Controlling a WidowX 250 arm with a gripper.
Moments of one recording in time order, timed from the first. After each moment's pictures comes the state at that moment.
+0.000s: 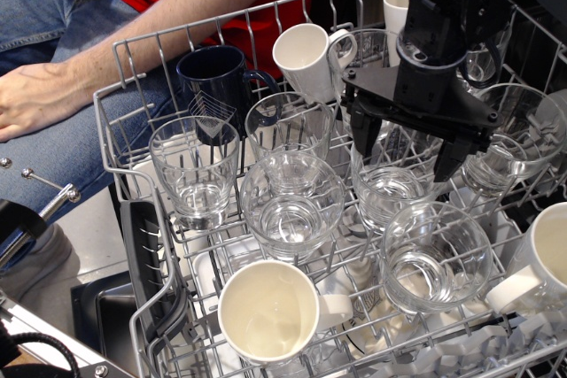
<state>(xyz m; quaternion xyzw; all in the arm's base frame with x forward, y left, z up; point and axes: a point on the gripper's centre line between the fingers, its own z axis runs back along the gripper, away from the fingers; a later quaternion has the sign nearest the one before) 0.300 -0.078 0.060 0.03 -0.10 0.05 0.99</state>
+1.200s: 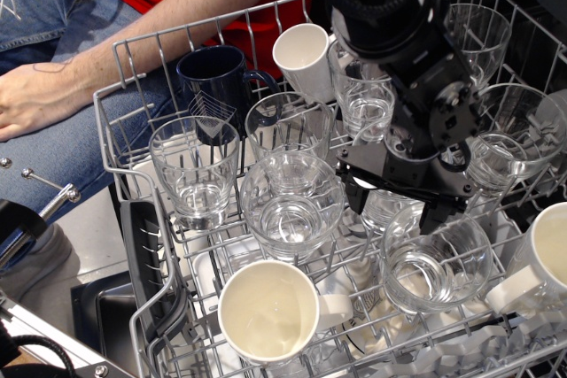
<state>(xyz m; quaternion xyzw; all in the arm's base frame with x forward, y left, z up) 0.309 -0.073 -0.017 0.04 -0.13 0.08 0.99</state>
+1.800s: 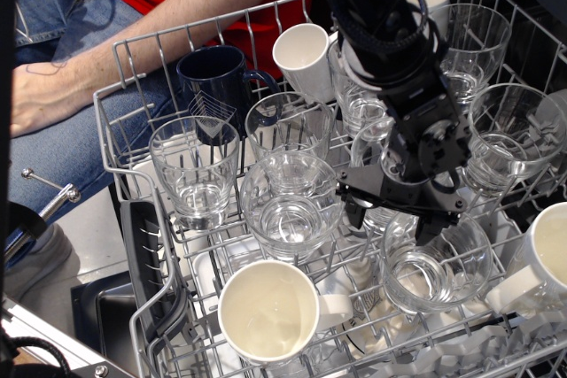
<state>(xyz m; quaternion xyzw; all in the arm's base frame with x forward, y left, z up) 0.318 -0.069 -0.049 0.04 -0.13 0.11 0.98</state>
